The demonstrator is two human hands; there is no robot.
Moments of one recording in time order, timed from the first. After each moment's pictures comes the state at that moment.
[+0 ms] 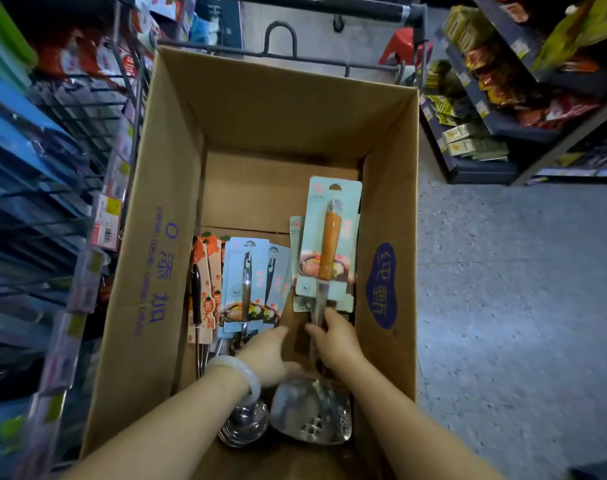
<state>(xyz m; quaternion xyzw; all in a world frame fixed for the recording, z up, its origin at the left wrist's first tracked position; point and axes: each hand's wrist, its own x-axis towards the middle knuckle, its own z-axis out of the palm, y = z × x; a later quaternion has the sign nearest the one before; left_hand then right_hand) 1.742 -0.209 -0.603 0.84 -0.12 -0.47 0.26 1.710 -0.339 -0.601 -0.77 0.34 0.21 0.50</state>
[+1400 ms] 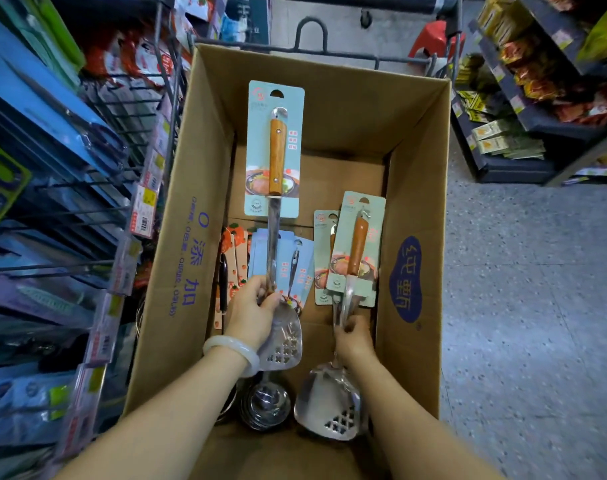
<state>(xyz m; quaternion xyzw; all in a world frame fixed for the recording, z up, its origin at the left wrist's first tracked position) 1.757 -0.183 -0.583 0.83 0.07 -0.18 0.53 1.701 -0.332 -0.633 -0.69 0.47 0.20 0.52</state>
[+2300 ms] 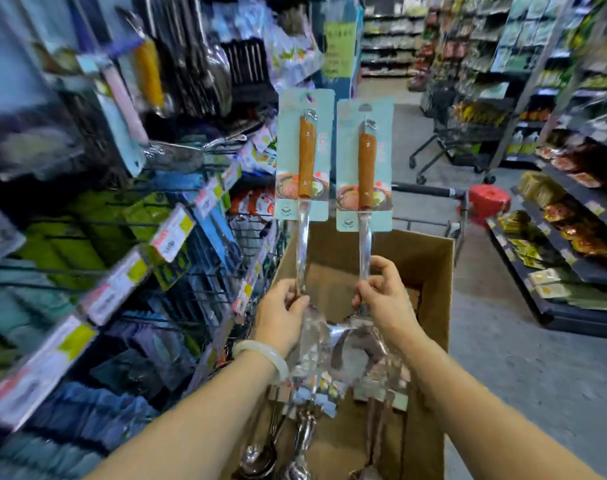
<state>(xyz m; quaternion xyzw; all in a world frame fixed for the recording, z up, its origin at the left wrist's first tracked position) 1.736 -0.163 -0.396 0.85 0.02 0.06 0.53 1.744 -0.320 -0.390 -0.73 0.04 -0.04 0.68</state>
